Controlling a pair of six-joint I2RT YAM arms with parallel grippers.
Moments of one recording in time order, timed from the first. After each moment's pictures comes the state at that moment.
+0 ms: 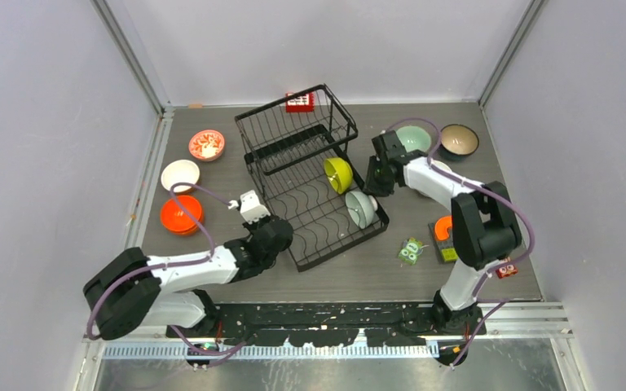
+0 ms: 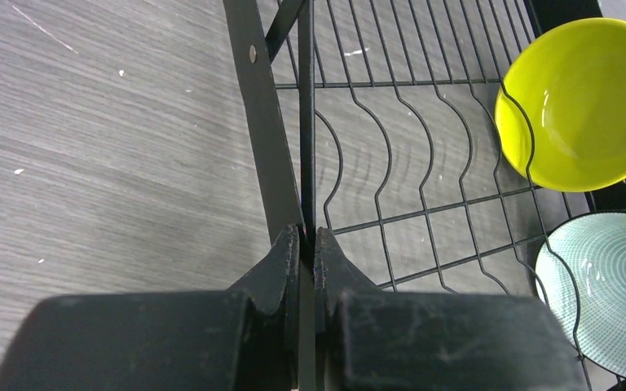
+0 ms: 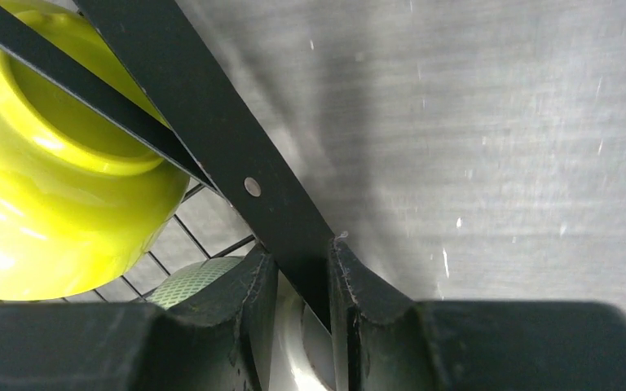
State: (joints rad) left arm -0.95 1.22 0.45 0.10 -0.84 -1.00; right arm 0.39 1.72 1.15 -0.47 -0.03 0.60
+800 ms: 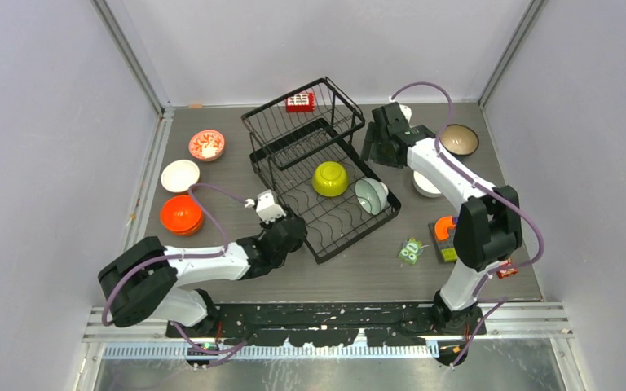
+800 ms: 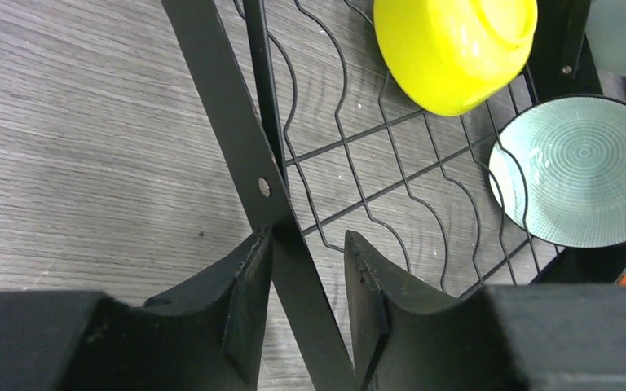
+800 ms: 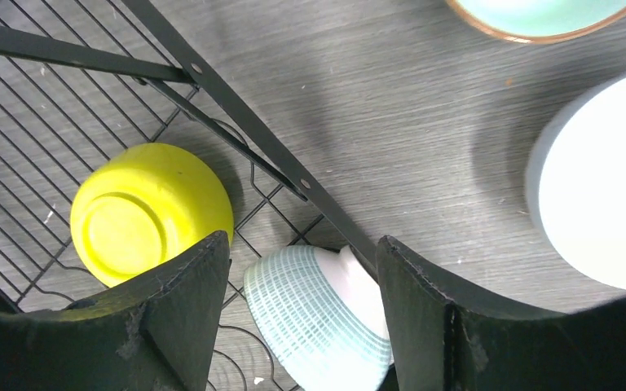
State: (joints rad) left arm -0.99 1.36 0.52 0.19 -0.72 -1.08; right arm 0.39 1.77 1.46 -0.63 0.22 0.54
